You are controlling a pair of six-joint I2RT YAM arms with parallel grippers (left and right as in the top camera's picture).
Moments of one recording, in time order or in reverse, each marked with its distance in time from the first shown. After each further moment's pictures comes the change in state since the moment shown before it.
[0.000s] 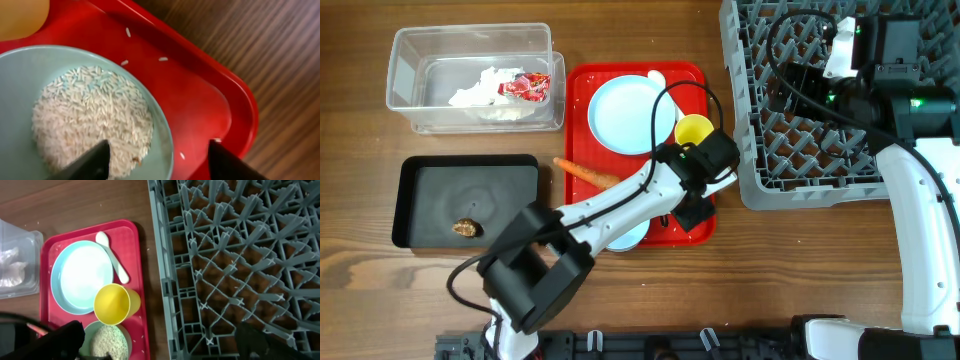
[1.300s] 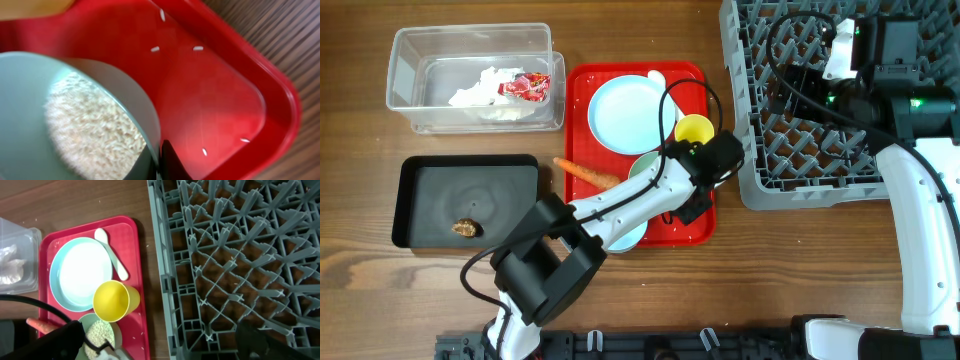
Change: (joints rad) left arm -0.007 0.055 0.085 -0.110 -0.115 -0.063; right arm 0.000 0.000 0.000 -0.015 0.000 0.000
